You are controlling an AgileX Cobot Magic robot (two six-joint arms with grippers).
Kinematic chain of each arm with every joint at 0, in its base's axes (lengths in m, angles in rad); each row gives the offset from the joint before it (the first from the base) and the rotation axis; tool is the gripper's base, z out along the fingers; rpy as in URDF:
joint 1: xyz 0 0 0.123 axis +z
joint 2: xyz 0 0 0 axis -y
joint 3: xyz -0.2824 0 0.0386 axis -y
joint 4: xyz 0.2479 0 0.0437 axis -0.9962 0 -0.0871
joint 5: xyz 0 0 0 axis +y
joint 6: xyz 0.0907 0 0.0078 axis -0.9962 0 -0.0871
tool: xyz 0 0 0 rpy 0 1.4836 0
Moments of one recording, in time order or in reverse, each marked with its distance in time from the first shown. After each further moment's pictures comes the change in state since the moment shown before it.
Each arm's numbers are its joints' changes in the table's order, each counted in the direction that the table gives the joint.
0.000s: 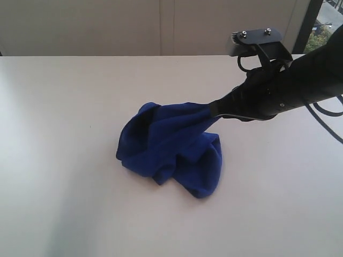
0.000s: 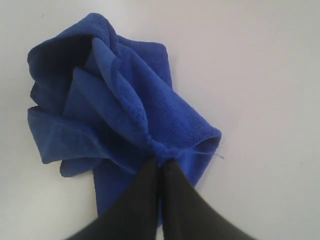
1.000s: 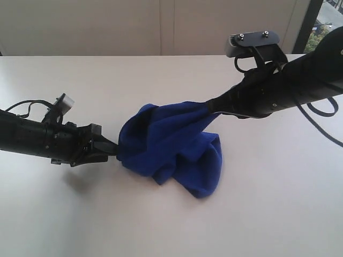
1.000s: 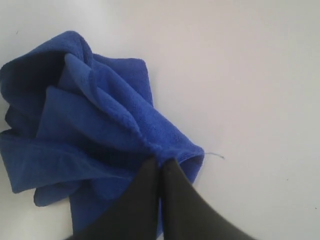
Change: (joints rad) left arm -0.122 -1.621 0.392 1.474 0.295 -1.434; right arm 0.000 -0.056 0.000 0.002 -0.105 -0.011
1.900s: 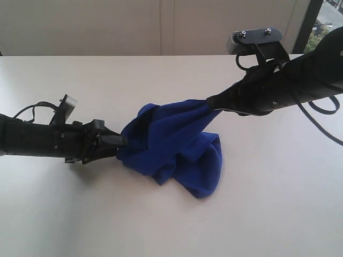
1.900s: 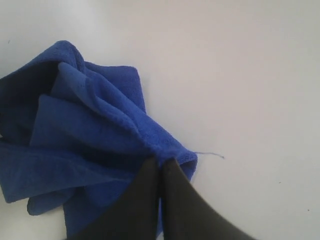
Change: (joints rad) left arm -0.002 -0.115 0.023 0.194 0.125 -0.142; right arm 0.000 0.000 0.000 0.033 -0.025 -0.042
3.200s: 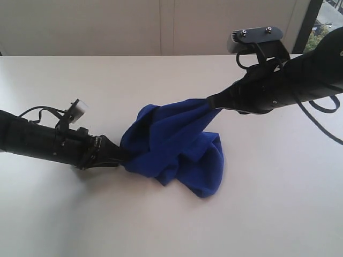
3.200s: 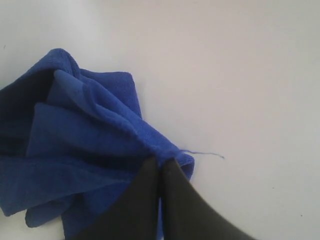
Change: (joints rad) left arm -0.004 -0.006 0.029 -0.231 -0.006 -0.041; right arm 0.000 0.000 0.000 0.012 -0.023 -0.002
